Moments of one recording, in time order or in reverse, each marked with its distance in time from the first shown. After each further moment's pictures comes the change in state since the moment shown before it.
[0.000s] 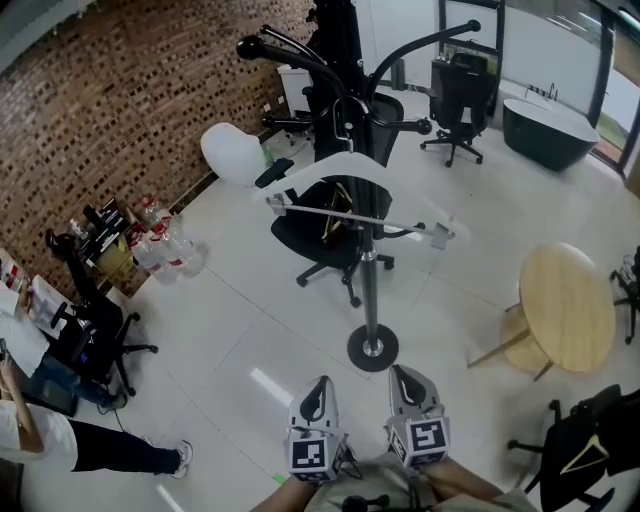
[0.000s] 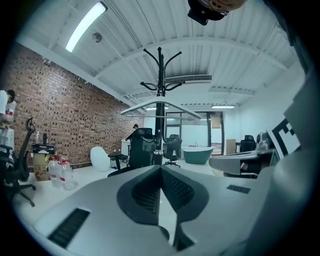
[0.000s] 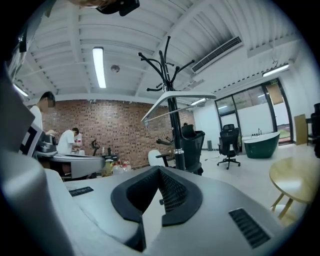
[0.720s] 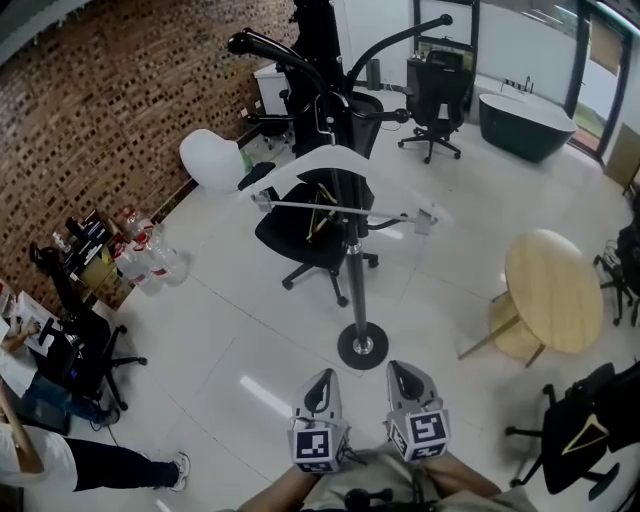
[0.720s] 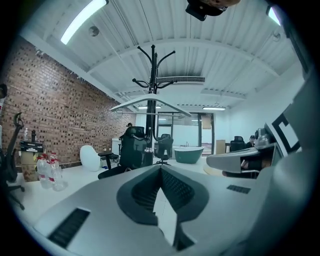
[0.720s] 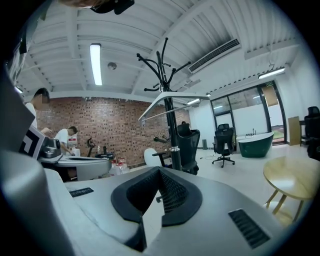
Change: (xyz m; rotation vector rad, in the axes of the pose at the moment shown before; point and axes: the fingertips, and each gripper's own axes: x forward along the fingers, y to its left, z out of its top) left arm 0.010 -0.008 -0.020 0.011 0.014 -0.096; right arm -0.010 0.003 -0.010 0.013 0.024 -0.053
